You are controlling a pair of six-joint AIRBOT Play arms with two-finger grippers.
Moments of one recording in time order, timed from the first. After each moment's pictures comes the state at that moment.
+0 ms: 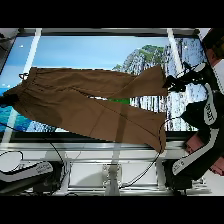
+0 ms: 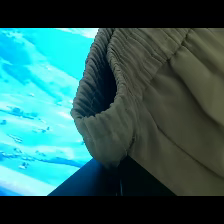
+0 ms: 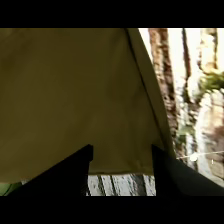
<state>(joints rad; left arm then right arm) 0.63 -1.35 1.04 1.43 -0.66 -1.15 -0.28 -1.91 1.63 -1.15 1.21 1.51</state>
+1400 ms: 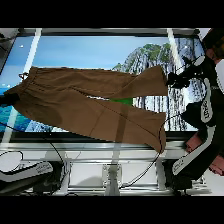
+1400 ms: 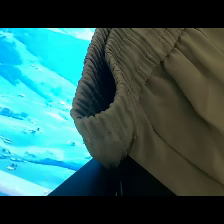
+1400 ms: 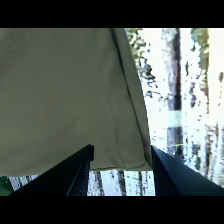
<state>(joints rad) 0.63 -1.35 1.04 1.40 -0.66 -1.15 -0.26 -1.97 1.82 -1.29 1.36 1.53</state>
